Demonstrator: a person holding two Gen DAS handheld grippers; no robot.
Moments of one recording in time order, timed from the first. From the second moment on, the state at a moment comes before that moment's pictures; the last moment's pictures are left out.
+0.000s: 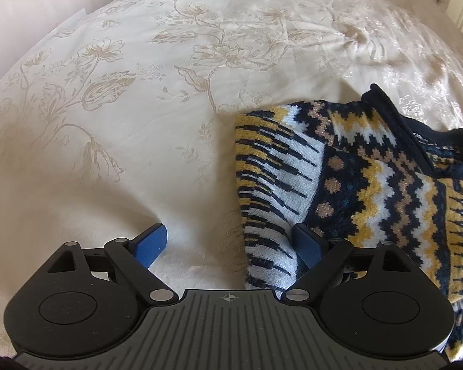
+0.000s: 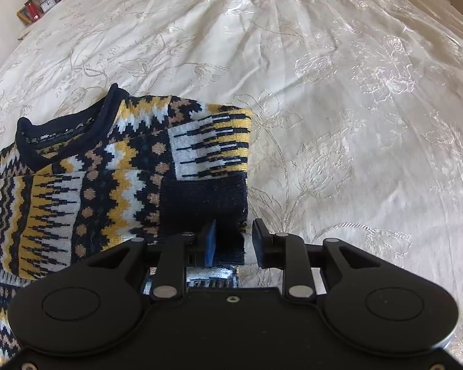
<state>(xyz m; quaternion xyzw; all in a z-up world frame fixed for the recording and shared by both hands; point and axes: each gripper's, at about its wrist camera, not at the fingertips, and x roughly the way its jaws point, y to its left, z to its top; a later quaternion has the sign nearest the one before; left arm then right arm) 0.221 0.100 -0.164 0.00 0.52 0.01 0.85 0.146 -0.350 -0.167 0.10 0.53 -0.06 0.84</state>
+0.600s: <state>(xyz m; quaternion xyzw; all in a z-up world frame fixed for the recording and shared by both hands) 0.145 0.134 -0.147 -0.04 0.54 0.01 0.84 0.082 -0.343 -0.154 0.13 0.53 -0.07 0.83</state>
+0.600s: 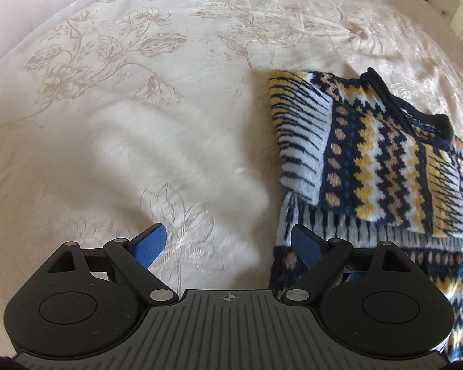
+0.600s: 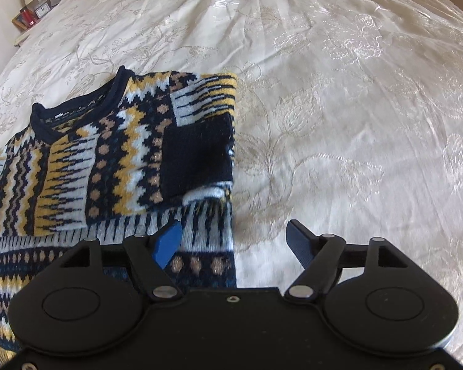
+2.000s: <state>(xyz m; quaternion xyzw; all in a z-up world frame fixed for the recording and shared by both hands) -0.064 0.085 -0.172 -0.02 0.59 -0.06 0.81 -0.105 -0.313 -0.179 0.15 0.58 0.05 0.80</state>
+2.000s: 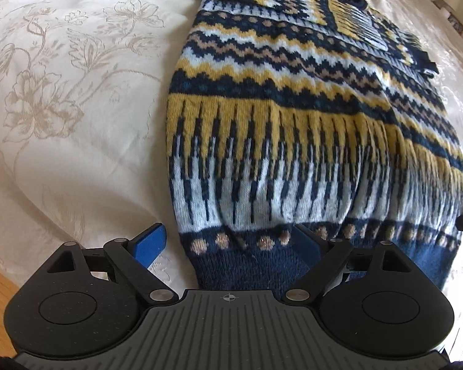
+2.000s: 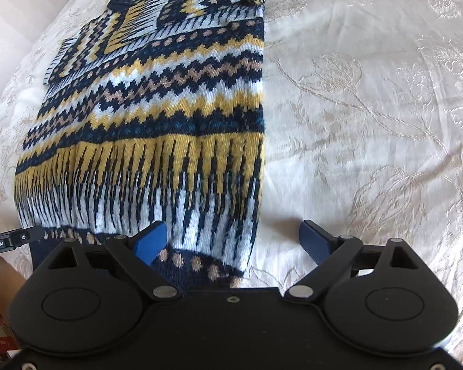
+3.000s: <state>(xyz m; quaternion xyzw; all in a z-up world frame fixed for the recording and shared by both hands) -0.071 0.083 -0.191 -0.03 0.58 -0.08 0.81 -0.142 -0.302 -0.205 0.16 0.59 0.14 0.78</state>
